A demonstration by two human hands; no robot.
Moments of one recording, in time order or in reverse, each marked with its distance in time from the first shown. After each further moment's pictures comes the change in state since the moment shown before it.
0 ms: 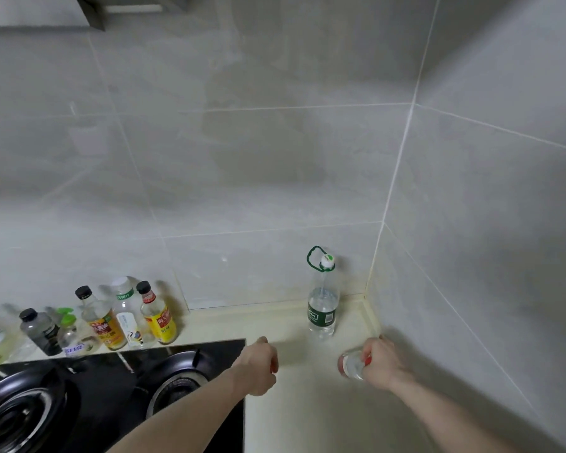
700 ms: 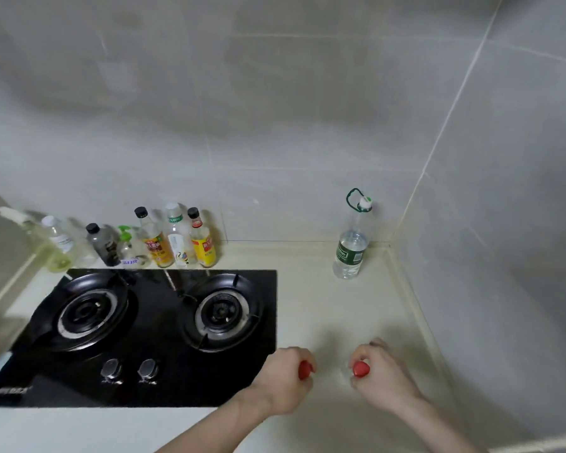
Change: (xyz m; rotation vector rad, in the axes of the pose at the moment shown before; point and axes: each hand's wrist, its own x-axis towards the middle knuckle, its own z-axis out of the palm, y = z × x) left_hand -0.194 0.009 0.062 -0.350 0.061 0.061; right_hand -0.173 -0.040 0.084 0.089 -0.016 -0.152
